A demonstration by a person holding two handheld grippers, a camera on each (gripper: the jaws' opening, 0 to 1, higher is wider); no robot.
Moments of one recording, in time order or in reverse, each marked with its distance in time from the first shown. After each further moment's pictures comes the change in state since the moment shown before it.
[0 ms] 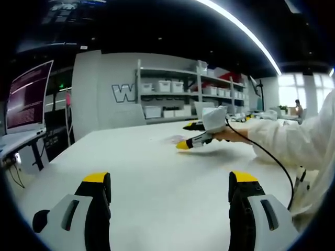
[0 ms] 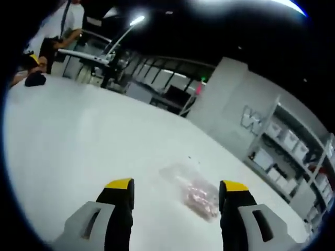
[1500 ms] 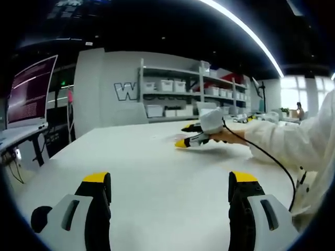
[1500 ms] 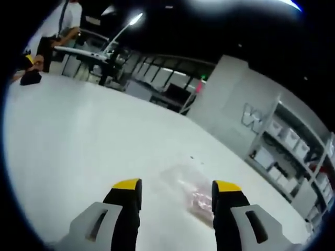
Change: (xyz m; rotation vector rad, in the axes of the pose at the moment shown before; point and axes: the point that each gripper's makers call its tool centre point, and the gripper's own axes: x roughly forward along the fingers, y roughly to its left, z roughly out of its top) left arm 0.001 0.009 -0.007 -0.024 0.005 0.010; right arm 0.024 -0.001 -0.002 -0.003 0.013 0.002
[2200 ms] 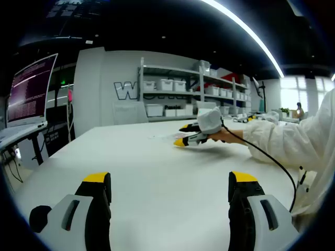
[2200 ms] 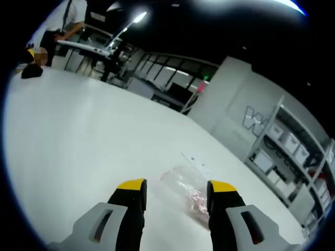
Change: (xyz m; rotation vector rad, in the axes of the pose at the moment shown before) left arm 0.002 0.001 -0.004 -0.003 0.003 -0.006; right arm 0.011 0.005 0.001 -0.044 0.008 0.008
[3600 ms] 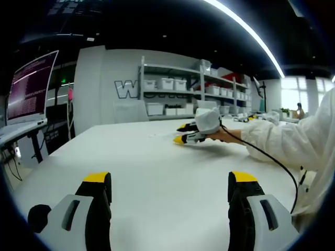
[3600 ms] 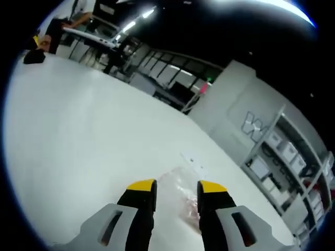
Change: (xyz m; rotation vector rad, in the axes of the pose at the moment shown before) left arm 0.002 0.004 -0.005 -0.006 0.008 0.001; right arm 0.005 0.002 0.001 -0.075 0.006 -0.014
